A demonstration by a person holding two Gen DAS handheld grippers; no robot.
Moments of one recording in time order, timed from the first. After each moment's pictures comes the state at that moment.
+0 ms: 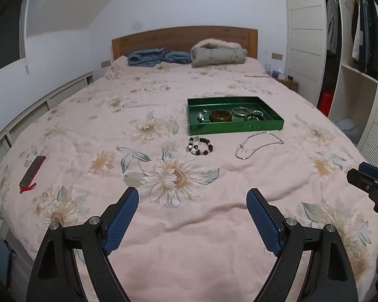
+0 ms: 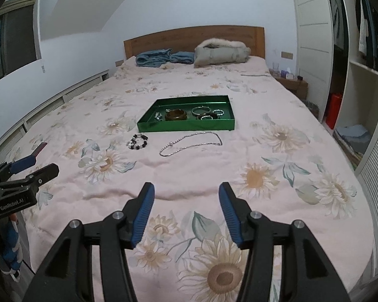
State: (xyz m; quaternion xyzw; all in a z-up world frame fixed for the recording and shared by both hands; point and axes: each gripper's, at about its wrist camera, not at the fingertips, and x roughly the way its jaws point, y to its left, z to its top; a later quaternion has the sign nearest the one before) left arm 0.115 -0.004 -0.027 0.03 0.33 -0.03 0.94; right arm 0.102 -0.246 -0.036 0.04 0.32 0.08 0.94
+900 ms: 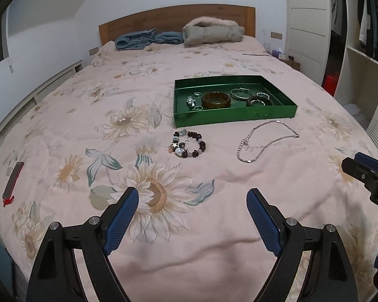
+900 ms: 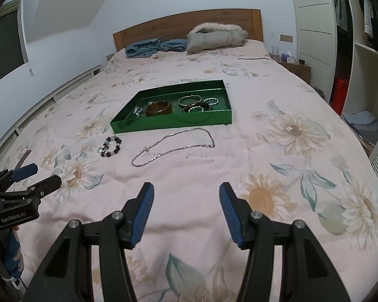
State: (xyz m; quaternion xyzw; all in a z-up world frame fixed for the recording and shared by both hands) left arm 0.217 -0.029 -0.070 0.05 0.38 -0.03 0.92; right arm 0.206 -0.268 -0.084 0.06 0.35 0.08 0.93
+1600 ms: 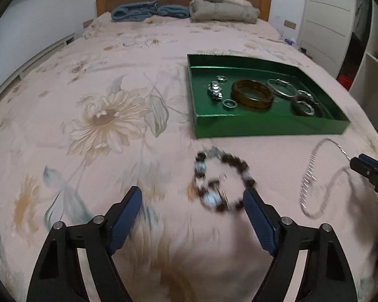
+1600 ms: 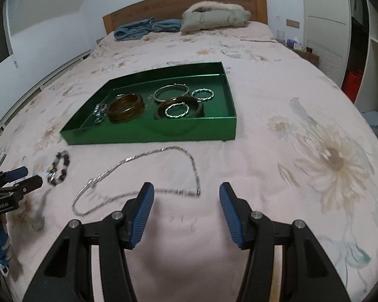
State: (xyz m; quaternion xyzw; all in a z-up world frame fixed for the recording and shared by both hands) left arm 0.369 0.011 -0.131 0.01 0.44 -0.04 0.89; right arm 0.356 -0.276 -0.141 0.05 0.41 0.08 0.91
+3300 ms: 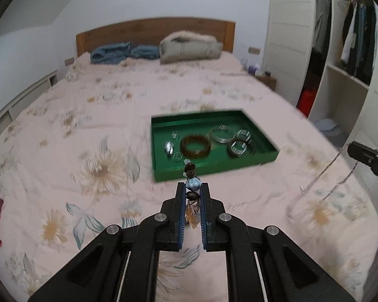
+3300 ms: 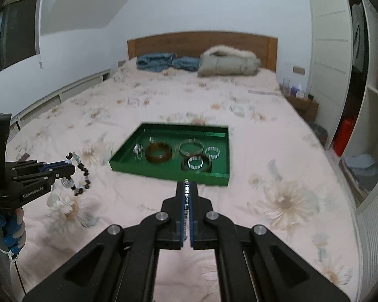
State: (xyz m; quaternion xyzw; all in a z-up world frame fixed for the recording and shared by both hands) left arm 0.280 -0.025 0.006 0.02 0.34 -0.13 0.93; right arm 0.256 -0.267 0.008 -0.01 0.30 0.10 0.95
